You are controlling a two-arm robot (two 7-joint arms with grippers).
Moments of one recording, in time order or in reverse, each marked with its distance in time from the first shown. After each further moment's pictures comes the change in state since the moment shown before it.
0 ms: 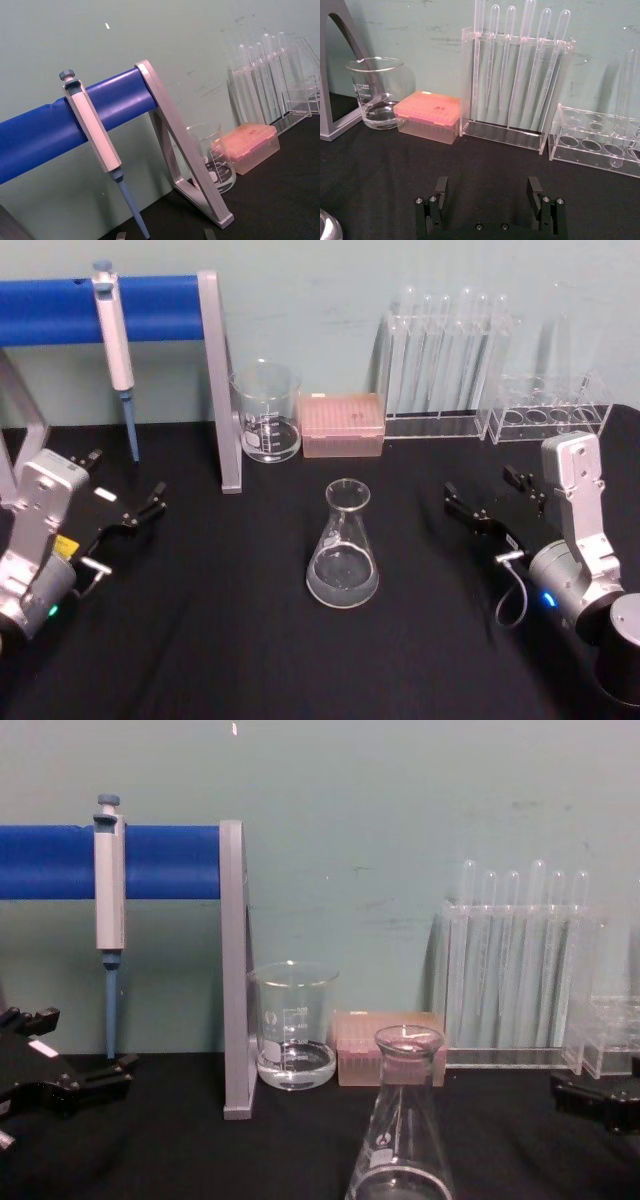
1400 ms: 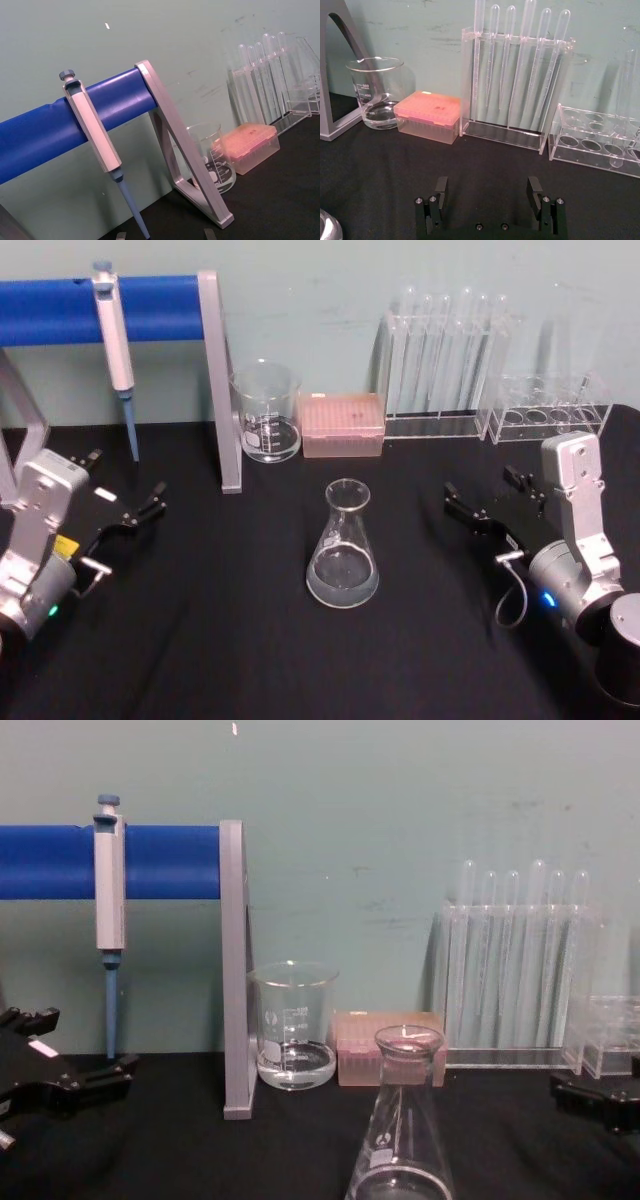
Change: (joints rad) left arm 0.000 0.000 0.000 0.000 0.000 0.000 0.000; right arm 0.000 0.000 0.000 0.000 0.000 0.000 0.000
